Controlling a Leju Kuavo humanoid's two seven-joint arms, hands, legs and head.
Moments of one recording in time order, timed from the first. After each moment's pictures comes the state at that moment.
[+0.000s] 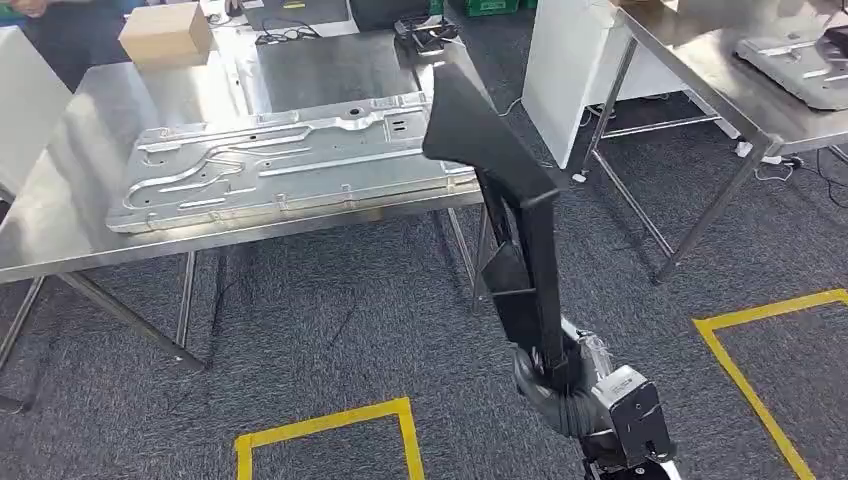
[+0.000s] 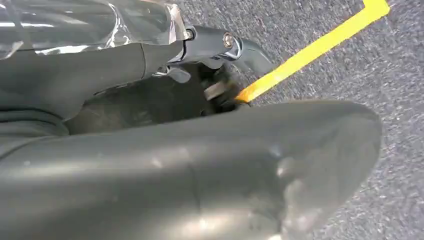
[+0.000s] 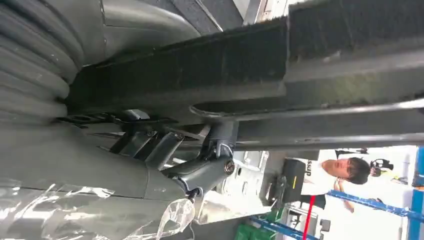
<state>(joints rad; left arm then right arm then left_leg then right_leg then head) -0.12 -0.12 -1.01 -0.24 0.61 0.19 -0.29 -0.21 -0.39 0.68 -2.13 0.01 -0.48 0.06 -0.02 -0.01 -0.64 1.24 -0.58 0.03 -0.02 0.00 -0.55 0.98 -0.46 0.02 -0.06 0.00</state>
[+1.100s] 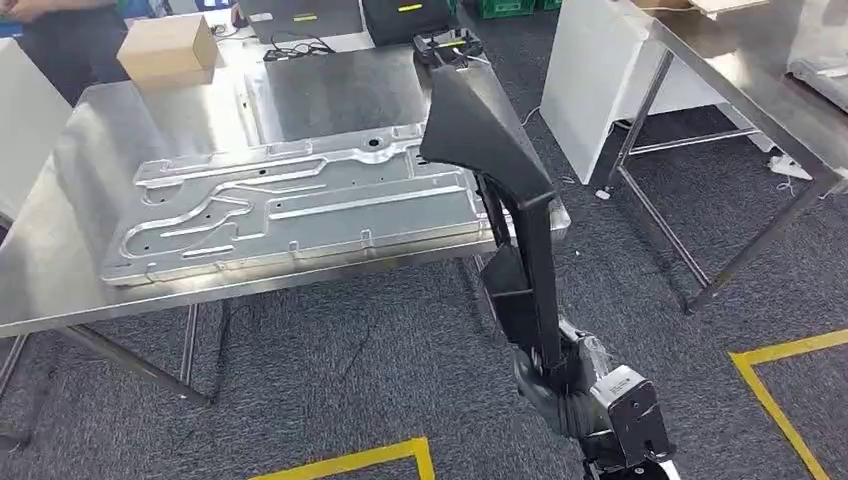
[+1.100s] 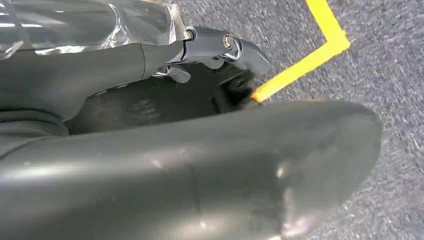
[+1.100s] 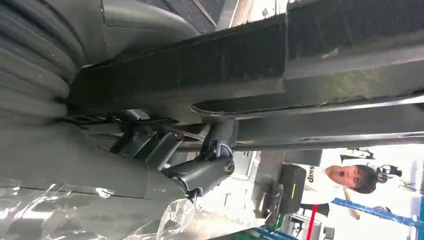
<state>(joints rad) -0.12 -0.12 -1.02 -0.24 0.63 0.18 -0.28 -0.21 -0.40 0.68 -2.13 0.01 -0.47 0.06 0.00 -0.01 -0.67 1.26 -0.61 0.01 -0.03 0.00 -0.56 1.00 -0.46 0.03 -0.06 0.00</state>
